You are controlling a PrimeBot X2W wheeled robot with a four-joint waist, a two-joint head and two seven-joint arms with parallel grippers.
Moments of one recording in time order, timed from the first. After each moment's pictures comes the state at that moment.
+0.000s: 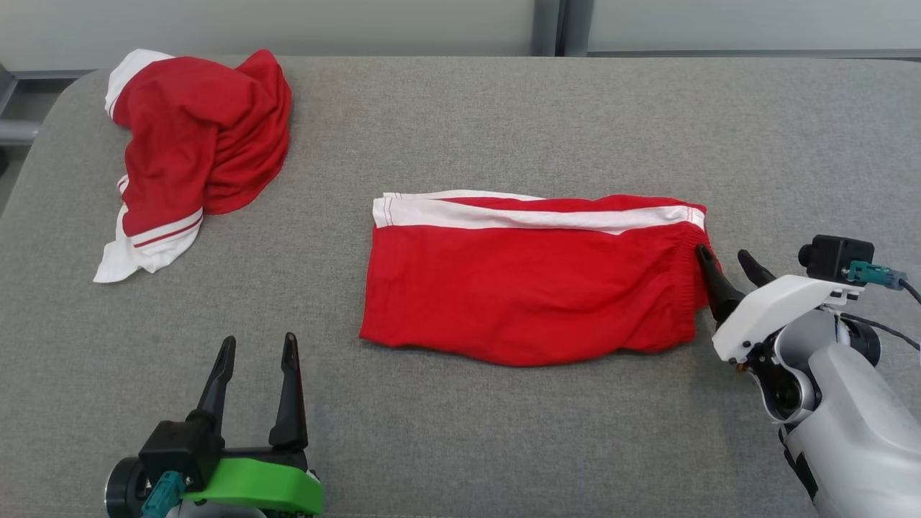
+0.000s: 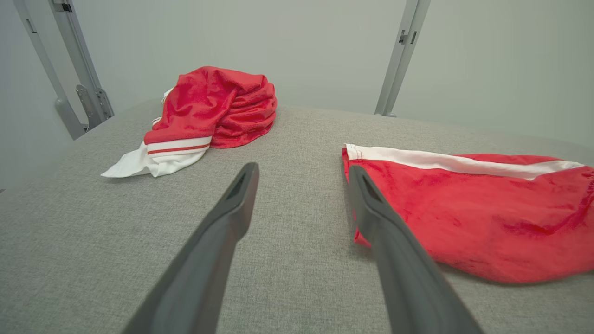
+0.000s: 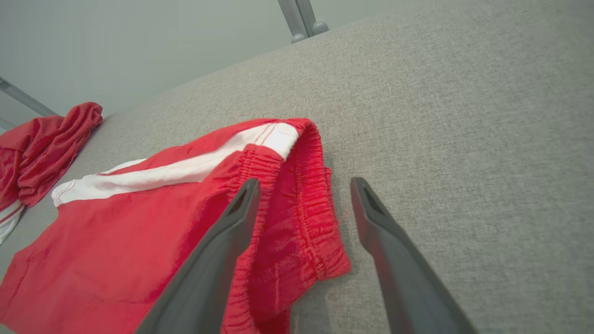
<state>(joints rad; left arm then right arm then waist) 0.08 0.05 -0.21 -0.01 -0.30 0.12 -0.25 -0.34 -0.18 0.21 0.56 0.57 0.05 0.00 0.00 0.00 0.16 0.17</state>
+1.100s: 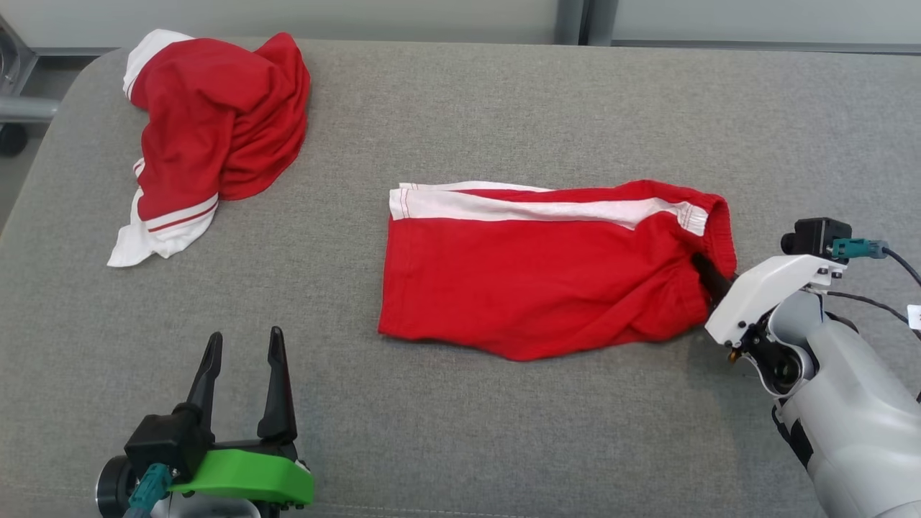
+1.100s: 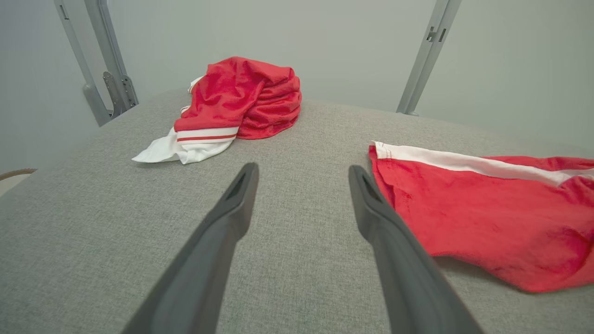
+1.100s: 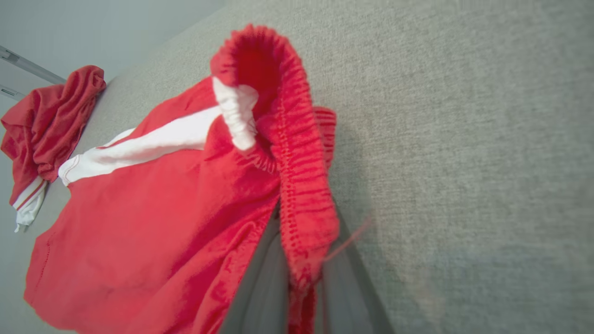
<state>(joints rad) 0.06 0.05 -0.19 0.01 -0.33 0.12 -0.25 -0.47 -0.18 0.24 0.78 0.69 0.12 0.12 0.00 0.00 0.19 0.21</state>
